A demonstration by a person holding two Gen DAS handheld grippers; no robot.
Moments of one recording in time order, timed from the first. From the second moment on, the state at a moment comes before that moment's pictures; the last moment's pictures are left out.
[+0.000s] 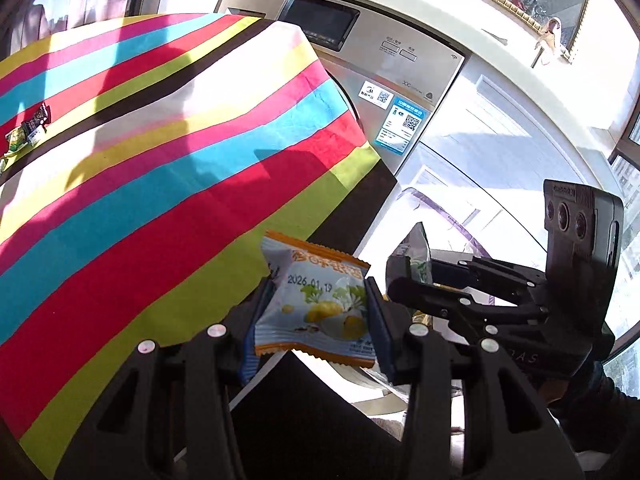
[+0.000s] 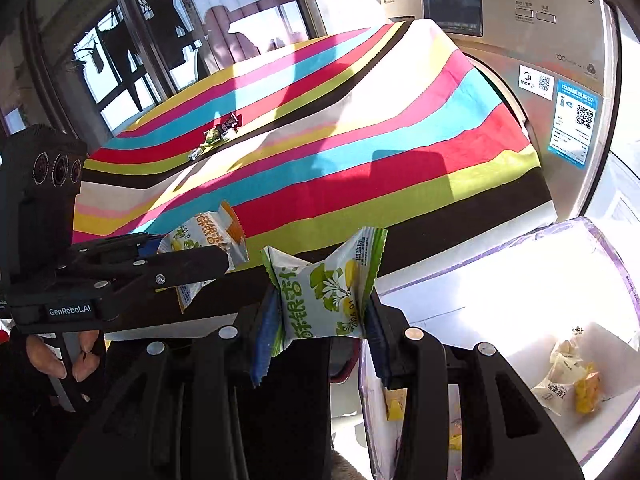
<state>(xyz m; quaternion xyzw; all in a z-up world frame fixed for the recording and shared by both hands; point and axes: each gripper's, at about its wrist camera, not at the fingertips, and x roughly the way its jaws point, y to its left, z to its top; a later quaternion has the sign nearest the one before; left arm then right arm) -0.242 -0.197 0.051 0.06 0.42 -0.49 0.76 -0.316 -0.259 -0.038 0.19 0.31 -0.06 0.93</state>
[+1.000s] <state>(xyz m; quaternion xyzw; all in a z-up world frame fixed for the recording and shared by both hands) -0.110 -0.057 0.031 0.09 0.40 -0.20 0.89 -0.326 -0.287 -0.075 0.22 0.34 -0.16 0.90</state>
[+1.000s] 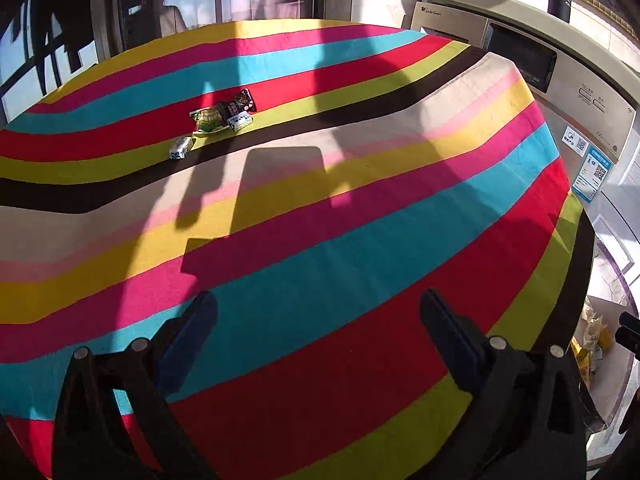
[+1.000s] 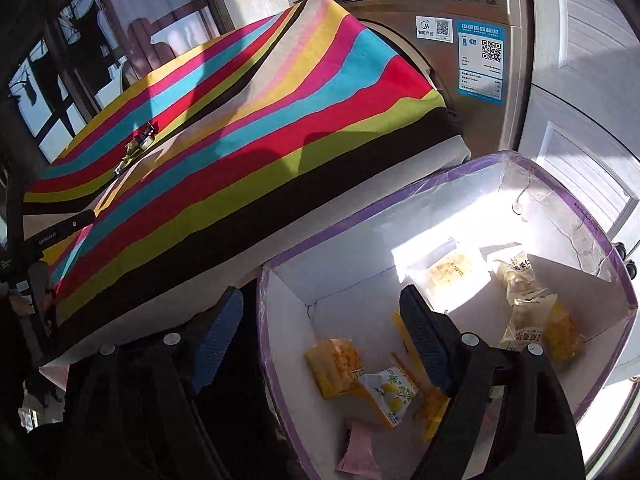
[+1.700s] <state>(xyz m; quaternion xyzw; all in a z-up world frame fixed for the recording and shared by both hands) -0.009 0.048 0.014 0.00 0.46 -0.05 0.89 0.088 -0.188 -0.016 0.25 0.37 0.00 0.89</state>
